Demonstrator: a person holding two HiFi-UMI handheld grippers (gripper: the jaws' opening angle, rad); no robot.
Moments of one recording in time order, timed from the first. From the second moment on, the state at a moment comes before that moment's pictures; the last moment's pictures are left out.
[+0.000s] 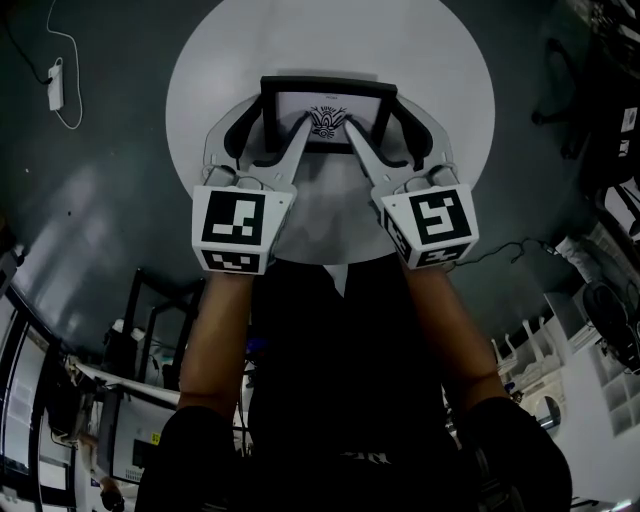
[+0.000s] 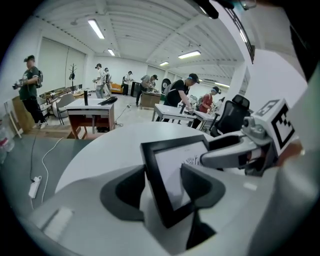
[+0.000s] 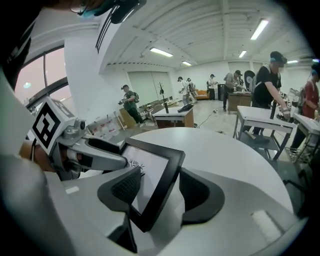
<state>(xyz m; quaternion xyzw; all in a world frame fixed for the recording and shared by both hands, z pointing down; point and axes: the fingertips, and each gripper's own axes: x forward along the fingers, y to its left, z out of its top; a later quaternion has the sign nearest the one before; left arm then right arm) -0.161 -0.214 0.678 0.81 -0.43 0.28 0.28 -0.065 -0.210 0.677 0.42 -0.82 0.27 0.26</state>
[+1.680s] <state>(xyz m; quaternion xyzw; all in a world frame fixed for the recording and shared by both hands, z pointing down) -0.162 -0.219 0.662 0.80 -0.45 0.32 0.22 -0.053 -0.217 0.649 0.45 -0.83 0.20 0.28</state>
